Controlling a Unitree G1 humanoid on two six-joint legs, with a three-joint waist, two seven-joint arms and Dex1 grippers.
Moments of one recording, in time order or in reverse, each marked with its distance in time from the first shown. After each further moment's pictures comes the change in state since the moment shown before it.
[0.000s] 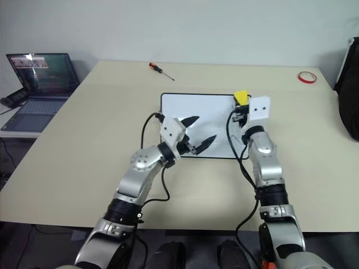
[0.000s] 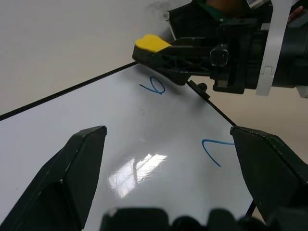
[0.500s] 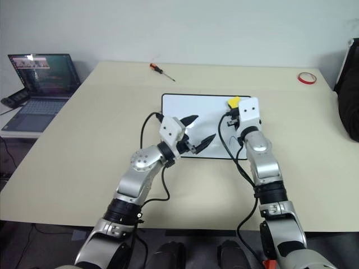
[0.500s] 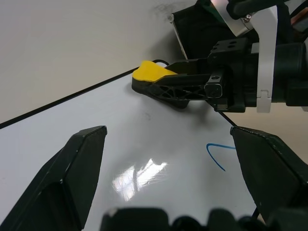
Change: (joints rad) left arm 0.000 -0.002 0.000 -0.006 0.000 0.002 0.017; right arm -0.008 -0.034 0.054 -0.042 -0.076 0.174 -0.002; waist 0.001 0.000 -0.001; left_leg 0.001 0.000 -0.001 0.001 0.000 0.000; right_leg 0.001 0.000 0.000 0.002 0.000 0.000
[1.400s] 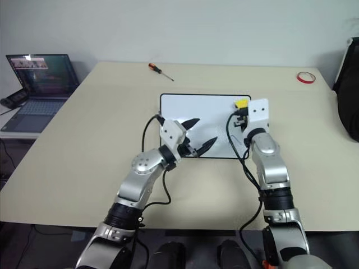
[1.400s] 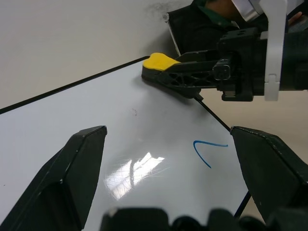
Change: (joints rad) left arm 0.037 -0.017 -0.007 -0.040 -0.001 0.023 -0.001; right arm 0.035 -0.006 -0.047 -0.110 0.040 0.097 -0.012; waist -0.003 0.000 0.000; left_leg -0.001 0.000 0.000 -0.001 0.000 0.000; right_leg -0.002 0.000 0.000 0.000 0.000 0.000
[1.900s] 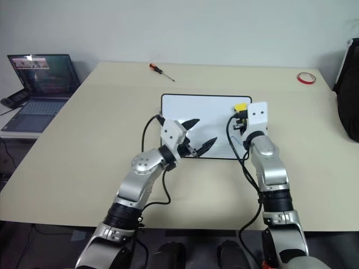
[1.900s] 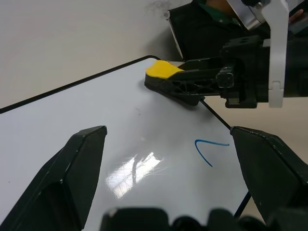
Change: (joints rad) left arm 0.002 0.005 -0.004 -0.012 0.000 0.019 0.001; right arm 0.067 0.004 -0.003 -0.076 0.018 0.077 0.008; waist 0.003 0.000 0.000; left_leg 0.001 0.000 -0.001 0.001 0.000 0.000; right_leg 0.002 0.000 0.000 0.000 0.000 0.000
